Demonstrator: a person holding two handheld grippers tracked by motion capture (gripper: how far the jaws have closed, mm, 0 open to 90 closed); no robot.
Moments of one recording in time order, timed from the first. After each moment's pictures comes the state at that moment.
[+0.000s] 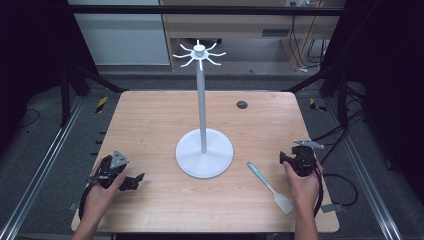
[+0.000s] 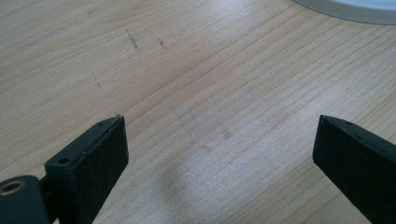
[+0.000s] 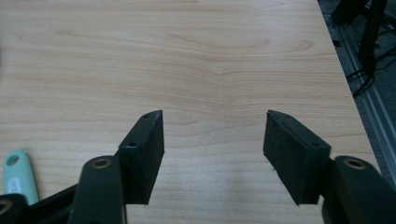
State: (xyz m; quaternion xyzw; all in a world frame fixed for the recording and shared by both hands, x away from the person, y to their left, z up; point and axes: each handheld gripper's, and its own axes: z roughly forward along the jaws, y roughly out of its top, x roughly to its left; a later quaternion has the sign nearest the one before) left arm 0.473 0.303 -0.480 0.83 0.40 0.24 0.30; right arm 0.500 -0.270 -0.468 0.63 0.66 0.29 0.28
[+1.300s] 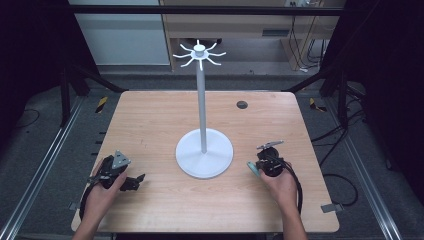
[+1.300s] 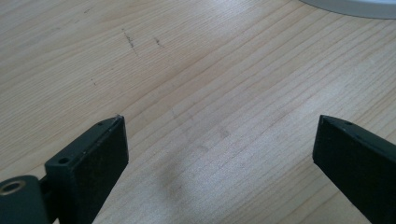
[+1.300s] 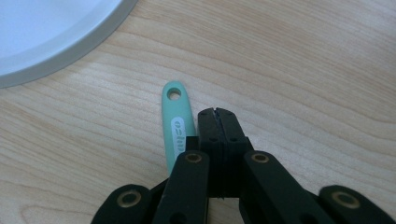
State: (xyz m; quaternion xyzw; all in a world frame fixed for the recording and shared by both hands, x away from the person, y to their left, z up) left arm 0.473 0.300 -0.481 0.83 0.40 0.24 0.30; right arm 0.510 -0.191 -0.481 0.52 0.80 0.24 0.16
